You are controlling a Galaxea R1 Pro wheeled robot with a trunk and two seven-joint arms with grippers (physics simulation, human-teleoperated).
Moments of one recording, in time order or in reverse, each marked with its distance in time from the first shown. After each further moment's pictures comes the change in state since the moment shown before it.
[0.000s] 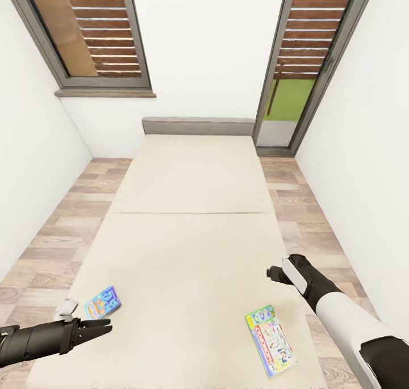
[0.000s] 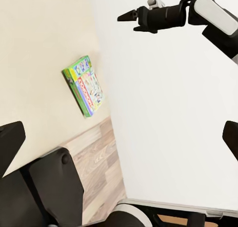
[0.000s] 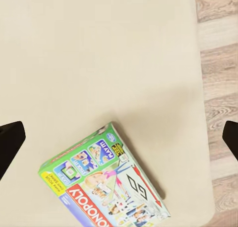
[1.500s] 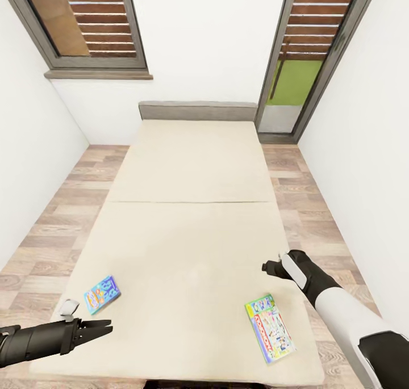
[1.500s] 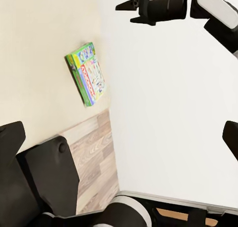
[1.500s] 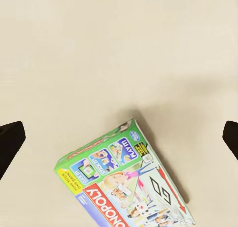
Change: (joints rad) left arm 0.000 0.000 -0.006 0.000 0.000 0.000 0.000; right arm -0.024 0.002 -0.006 0.000 0.000 0.000 0.088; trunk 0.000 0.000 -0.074
